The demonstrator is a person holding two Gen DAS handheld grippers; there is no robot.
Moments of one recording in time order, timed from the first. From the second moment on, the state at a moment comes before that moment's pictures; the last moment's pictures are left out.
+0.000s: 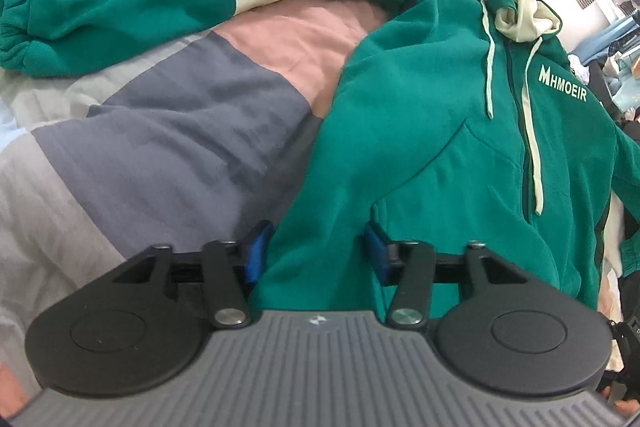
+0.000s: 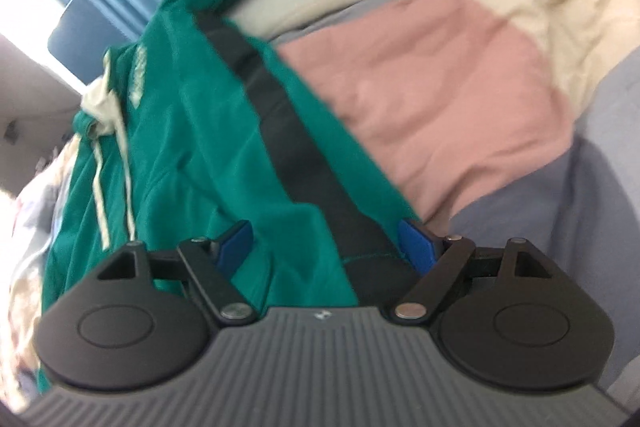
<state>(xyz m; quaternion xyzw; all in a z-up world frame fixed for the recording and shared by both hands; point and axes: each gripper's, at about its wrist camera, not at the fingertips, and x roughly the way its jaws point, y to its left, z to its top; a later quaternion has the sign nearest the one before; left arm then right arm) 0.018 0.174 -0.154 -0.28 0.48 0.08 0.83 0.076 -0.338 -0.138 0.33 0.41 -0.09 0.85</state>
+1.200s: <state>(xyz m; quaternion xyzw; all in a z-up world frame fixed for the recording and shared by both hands) -0.012 0.151 -0.030 -0.19 0.39 0.07 0.90 0.046 -0.319 -0.028 0.20 0.37 0.00 0.91</state>
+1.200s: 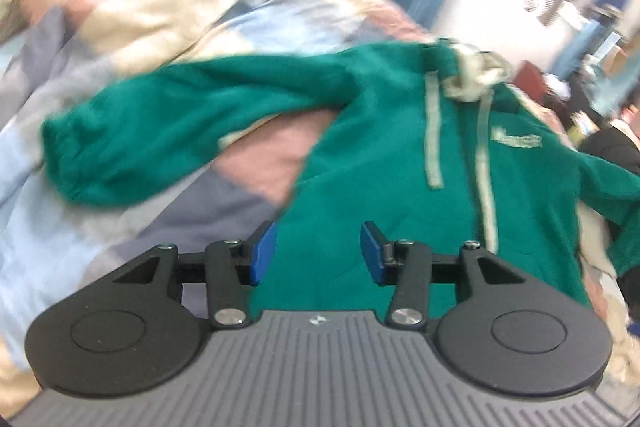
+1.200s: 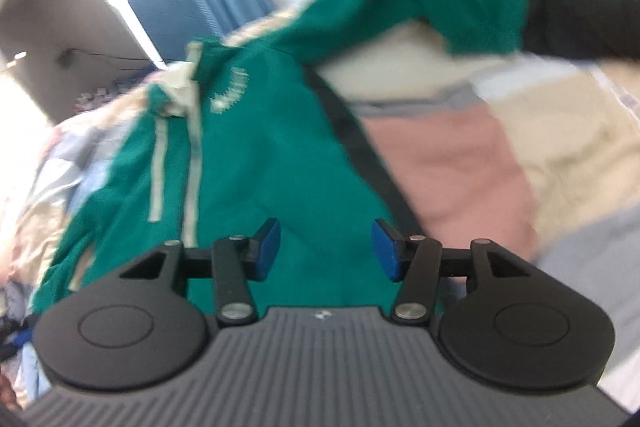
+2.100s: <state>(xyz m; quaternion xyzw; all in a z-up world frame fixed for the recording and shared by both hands) 0.076 0.017 -0.143 -0.02 0.41 -0.04 0.91 0.119 -0.205 -0.127 0.07 0.42 0.09 0.90</state>
